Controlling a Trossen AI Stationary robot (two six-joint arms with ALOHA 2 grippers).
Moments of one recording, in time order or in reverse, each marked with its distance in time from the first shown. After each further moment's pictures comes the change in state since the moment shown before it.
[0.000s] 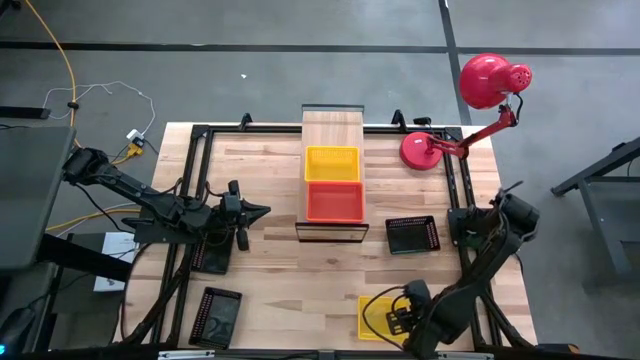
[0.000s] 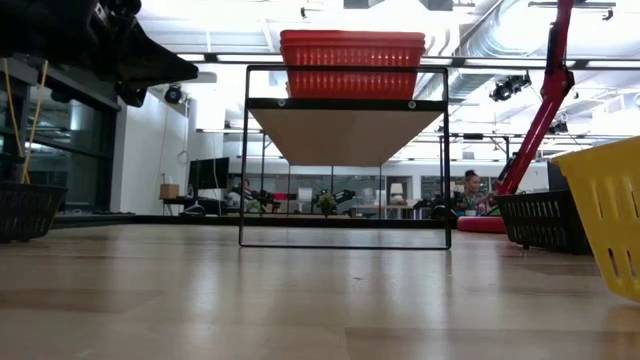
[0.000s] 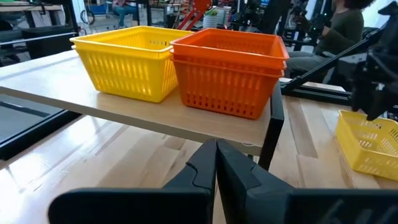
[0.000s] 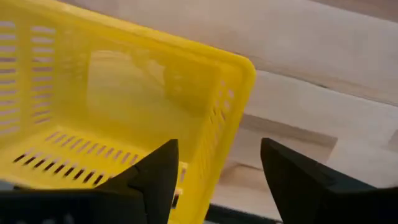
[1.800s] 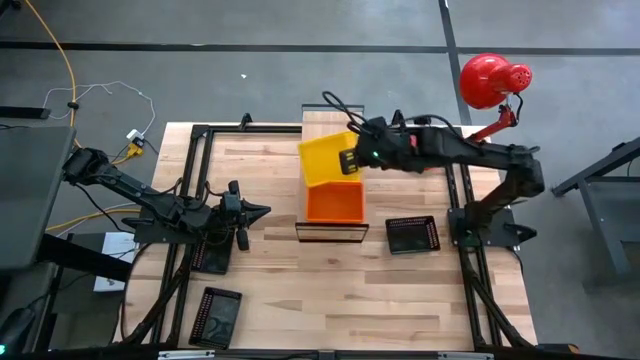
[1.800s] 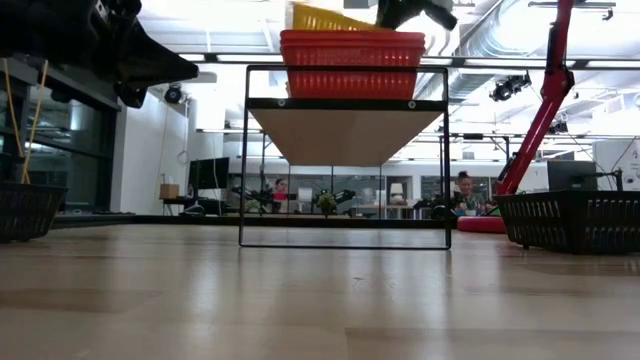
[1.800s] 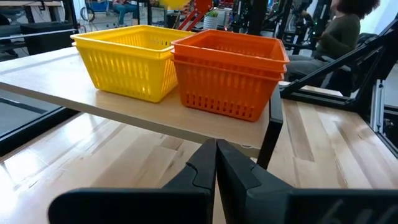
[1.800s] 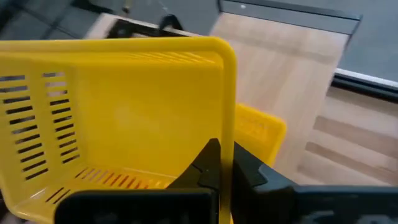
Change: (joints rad) left arm 0.000 0.000 0.001 0.002 0.000 -0.029; right arm -1.024 -0.285 0.349 -0.003 0.381 -1.355
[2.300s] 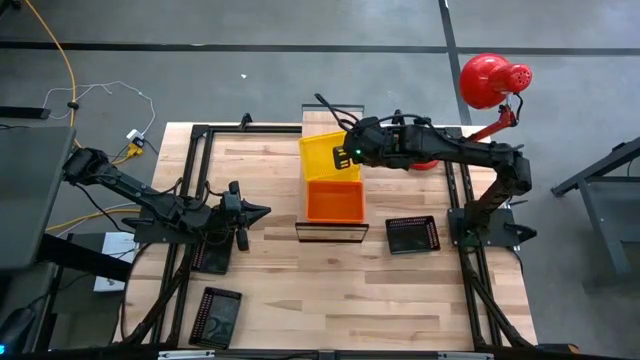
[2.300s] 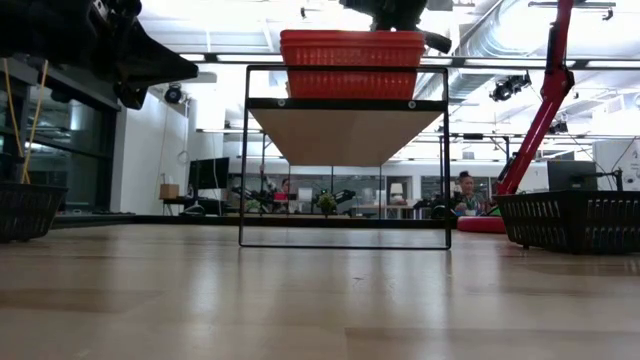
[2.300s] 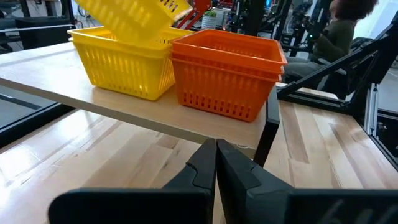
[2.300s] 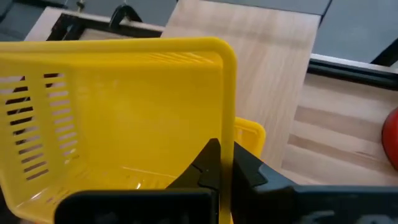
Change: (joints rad) left arm 0.000 0.000 0.000 -0.001 0.009 -0.028; right arm -0.050 0.091 0.000 -0.040 0.024 0.082
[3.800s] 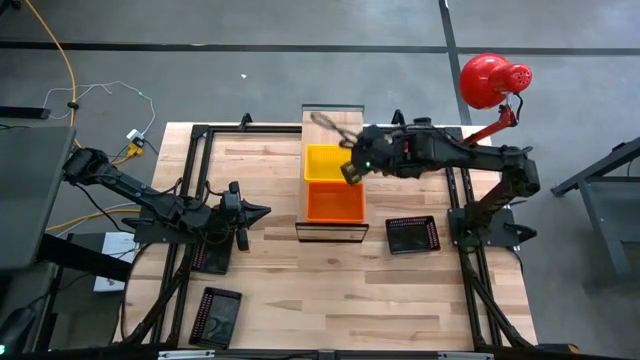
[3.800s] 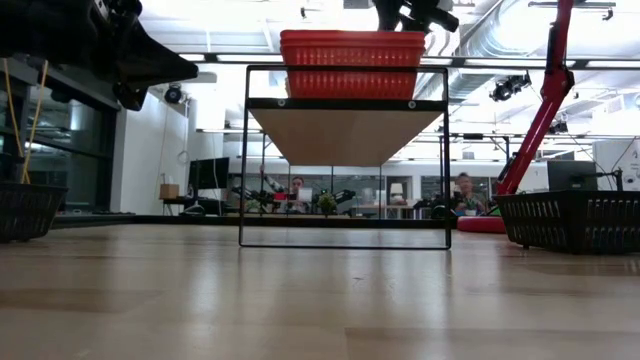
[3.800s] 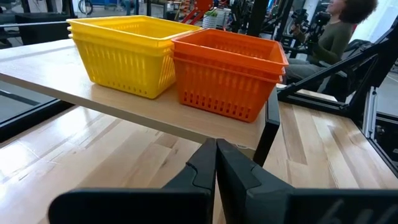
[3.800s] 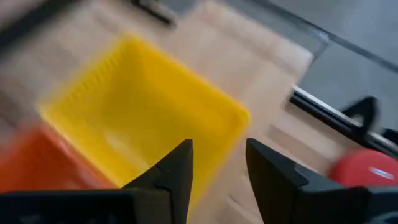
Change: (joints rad) left arm 0.000 0.000 0.000 -0.001 -0.001 -0.021; right arm 0.087 -0.057 0.000 -0.084 0.074 -0.280
